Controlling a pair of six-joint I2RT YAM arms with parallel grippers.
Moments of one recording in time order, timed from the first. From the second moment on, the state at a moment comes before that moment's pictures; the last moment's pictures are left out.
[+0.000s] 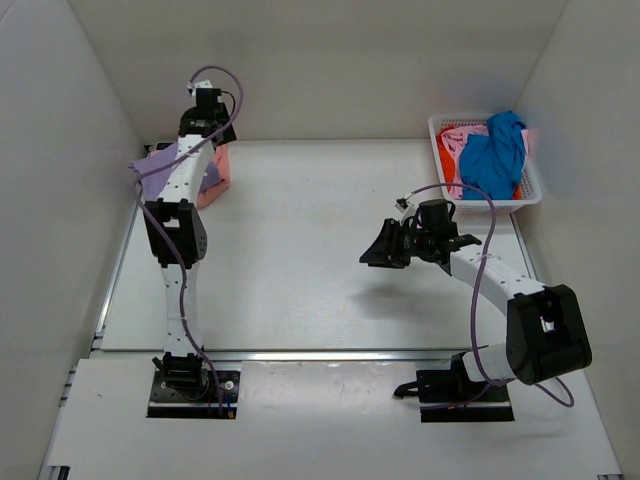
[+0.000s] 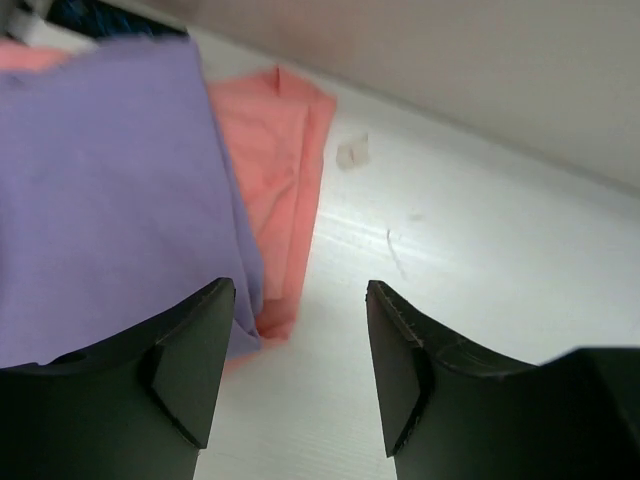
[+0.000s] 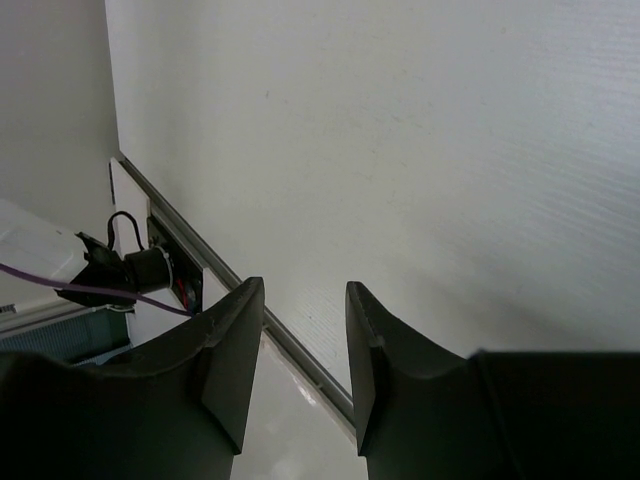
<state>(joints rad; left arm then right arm) -0.05 2.35 2.37 -0.61 -0.31 -0.29 0.28 1.38 0.78 -0.17 -0.70 0.57</state>
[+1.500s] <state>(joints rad) -0.13 1.81 1.50 -0.61 -0.20 -0.25 0.27 1.22 0.70 -0.15 -0.72 0.60</state>
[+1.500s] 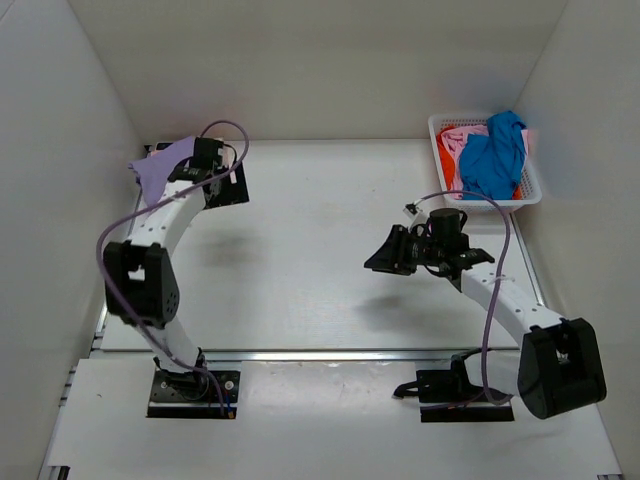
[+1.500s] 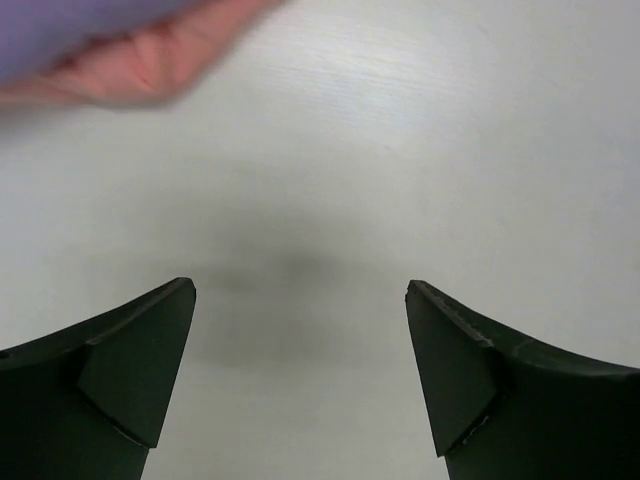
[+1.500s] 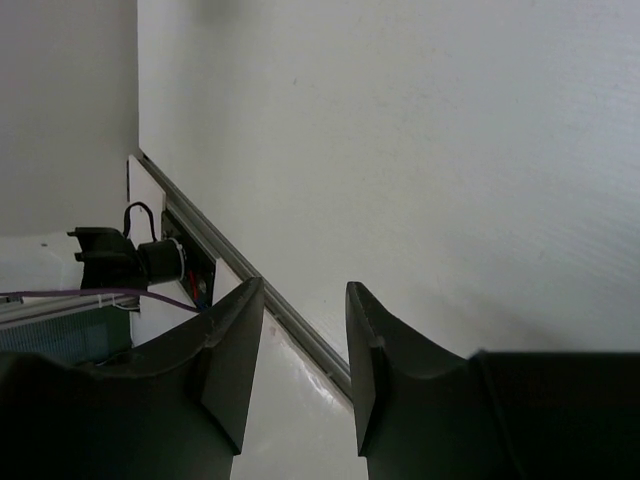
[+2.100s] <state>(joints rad) -0.21 1.11 0.86 -0.63 0.13 -0.32 0.18 0.83 0.47 -0.28 -0.67 0.60</state>
